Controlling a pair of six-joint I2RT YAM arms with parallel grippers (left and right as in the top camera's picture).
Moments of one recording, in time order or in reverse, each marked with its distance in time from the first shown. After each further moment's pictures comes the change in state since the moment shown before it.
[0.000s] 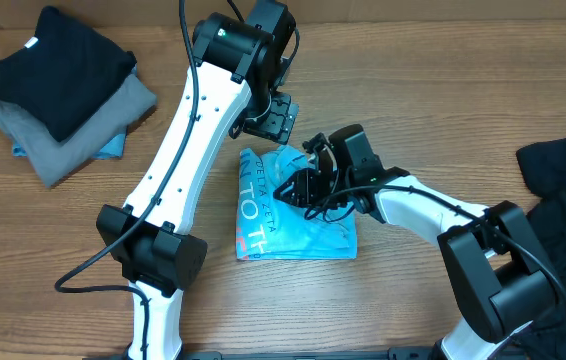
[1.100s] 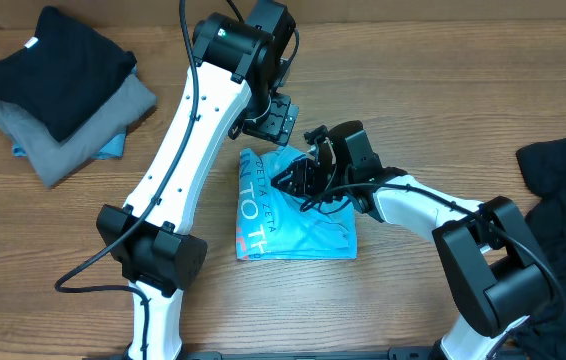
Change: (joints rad) left arm 0.000 0.000 0.000 -0.011 0.000 0.008; right arm 0.000 0.028 0.000 0.137 0.030 0.119
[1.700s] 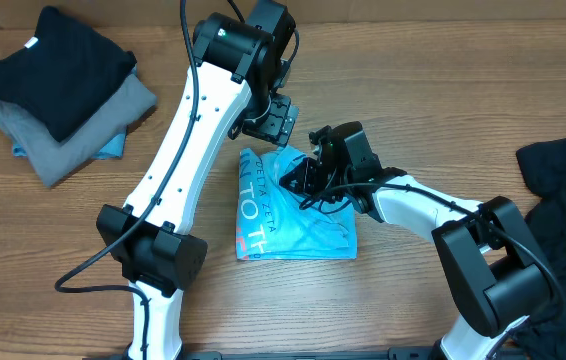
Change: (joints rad) left arm 0.000 0.000 0.000 -0.004 0.000 0.018; right arm 0.003 0.000 0.000 -0.016 0.093 0.031
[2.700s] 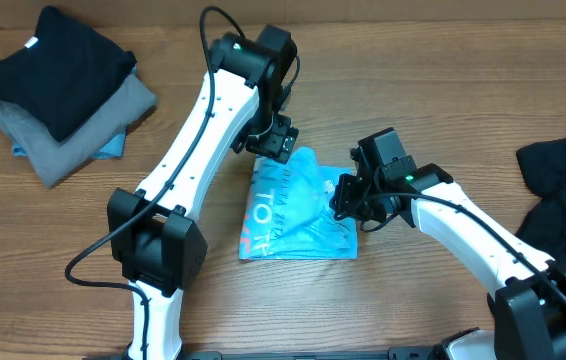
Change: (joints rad) left arm 0.000 0.000 -0.253 0.123 0.027 0.008; right arm -0.084 -0.276 0.004 -0.644 0.256 -0.166
